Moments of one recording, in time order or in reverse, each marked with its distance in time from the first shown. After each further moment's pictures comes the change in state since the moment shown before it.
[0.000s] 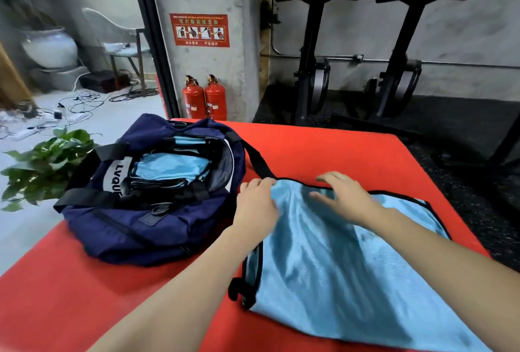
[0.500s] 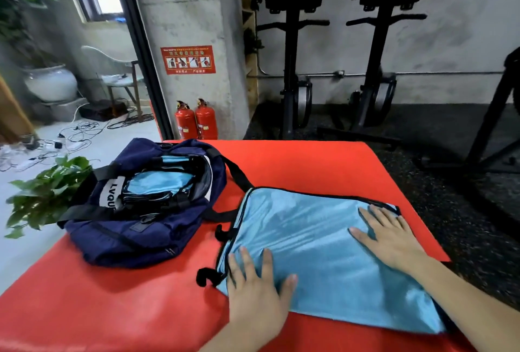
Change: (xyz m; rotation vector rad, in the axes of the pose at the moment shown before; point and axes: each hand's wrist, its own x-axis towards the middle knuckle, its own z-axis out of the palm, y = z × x) left_hand -0.162 0.053 0.047 0.321 -0.335 -0.183; right_hand -0.146 0.103 -0.012 -0.189 -0.131 0.390
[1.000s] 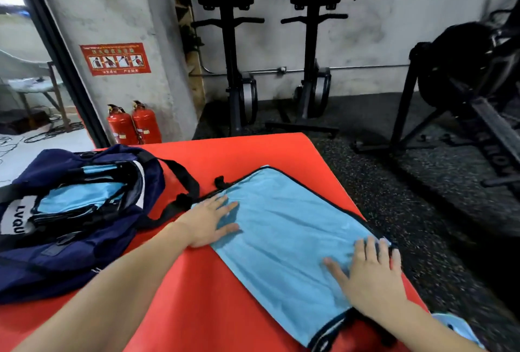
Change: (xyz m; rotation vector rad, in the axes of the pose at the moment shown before) left_hand 0.156 0.003 -0.059 0.279 -0.024 0.600; right_hand -0.135 0.009 0.020 -0.018 0.181 0.377
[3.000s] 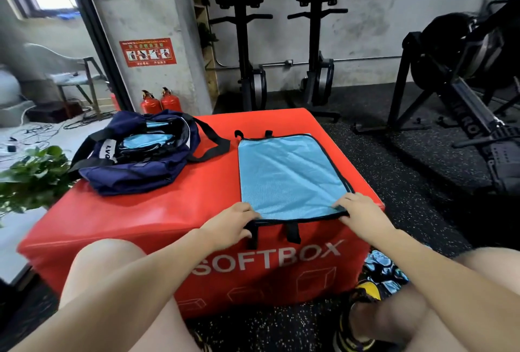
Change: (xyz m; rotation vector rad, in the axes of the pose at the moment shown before) left_hand -0.236 0.119 0.050 -0.141 0.078 0.217; right_hand -0.119 0.055 -0.022 0.114 0.010 -0.504
